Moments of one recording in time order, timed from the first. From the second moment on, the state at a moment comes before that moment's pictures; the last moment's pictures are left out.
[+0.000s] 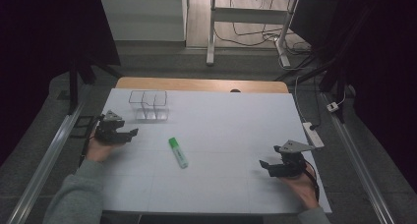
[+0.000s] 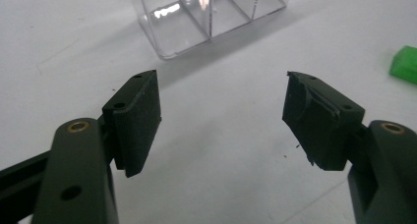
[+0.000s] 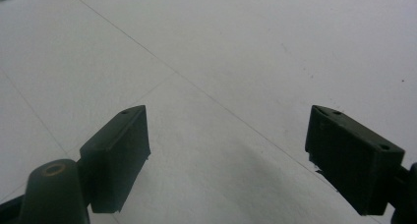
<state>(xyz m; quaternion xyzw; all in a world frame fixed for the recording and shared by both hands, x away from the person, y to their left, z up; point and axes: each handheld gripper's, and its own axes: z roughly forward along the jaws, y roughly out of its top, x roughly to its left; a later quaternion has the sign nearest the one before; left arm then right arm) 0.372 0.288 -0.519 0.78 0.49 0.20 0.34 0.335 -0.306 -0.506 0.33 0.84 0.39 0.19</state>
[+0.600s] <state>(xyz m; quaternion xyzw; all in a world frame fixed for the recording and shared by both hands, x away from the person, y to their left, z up) 0.393 0.300 -0.521 0.76 0.52 0.22 0.33 0.335 -0.305 -0.508 0.33 0.84 0.38 0.19</state>
